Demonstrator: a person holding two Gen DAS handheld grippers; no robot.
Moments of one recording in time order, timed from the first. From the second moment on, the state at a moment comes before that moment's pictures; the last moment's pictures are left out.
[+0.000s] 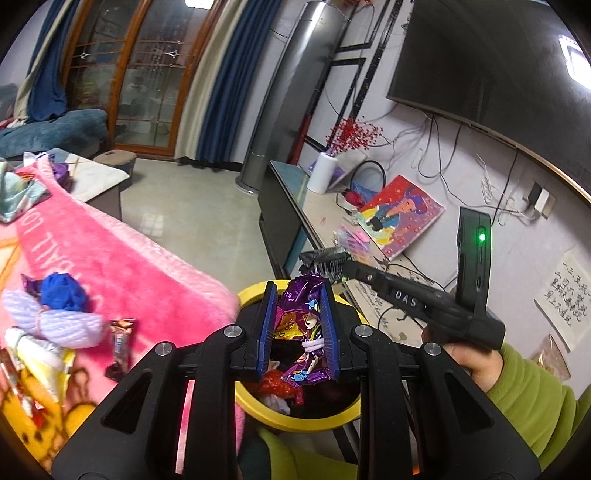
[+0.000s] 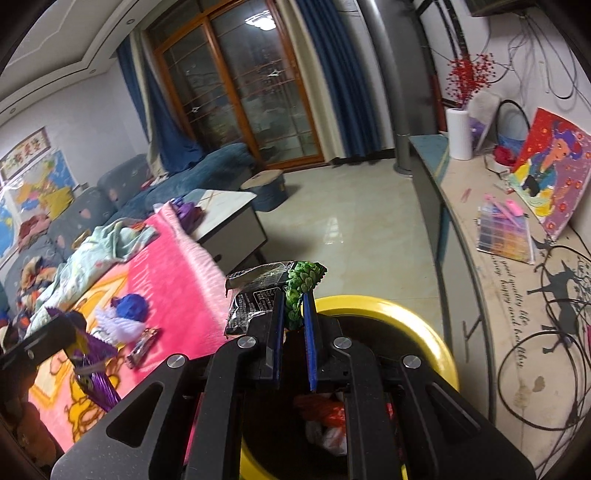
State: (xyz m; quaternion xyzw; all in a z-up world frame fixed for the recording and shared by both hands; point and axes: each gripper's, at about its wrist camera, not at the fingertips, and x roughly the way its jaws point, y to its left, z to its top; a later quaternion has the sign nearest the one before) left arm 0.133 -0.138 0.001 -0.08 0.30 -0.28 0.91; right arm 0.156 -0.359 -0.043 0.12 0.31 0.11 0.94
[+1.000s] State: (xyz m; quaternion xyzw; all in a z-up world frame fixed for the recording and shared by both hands) left arm 0.168 -0.203 -0.080 -0.05 0.38 -0.30 0.87; right arm 0.176 -0.399 -0.096 0.17 0.40 0.07 0.90
